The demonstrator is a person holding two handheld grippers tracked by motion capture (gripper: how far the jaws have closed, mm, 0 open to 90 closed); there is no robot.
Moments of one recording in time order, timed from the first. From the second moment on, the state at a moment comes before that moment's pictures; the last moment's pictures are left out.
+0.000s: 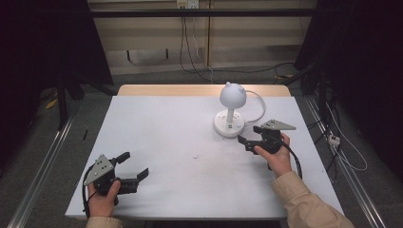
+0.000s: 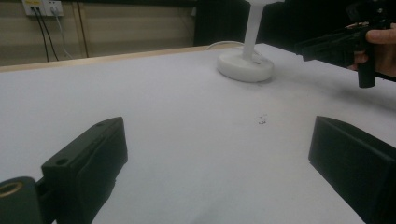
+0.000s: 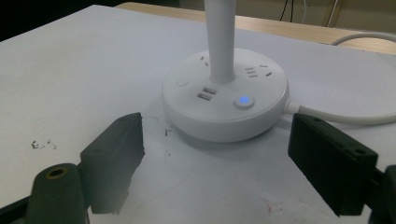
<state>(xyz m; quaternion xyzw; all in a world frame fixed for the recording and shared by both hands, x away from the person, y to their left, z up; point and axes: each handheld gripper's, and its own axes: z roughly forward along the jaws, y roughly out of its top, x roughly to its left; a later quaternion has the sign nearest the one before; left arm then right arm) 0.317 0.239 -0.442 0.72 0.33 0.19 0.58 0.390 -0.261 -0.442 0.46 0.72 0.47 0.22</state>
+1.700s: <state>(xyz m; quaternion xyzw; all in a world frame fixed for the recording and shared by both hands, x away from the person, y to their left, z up) 0.316 0.239 -0.442 0.72 0.33 0.19 0.58 0.308 -0.278 -0.450 0.43 0.73 0.49 0.20</state>
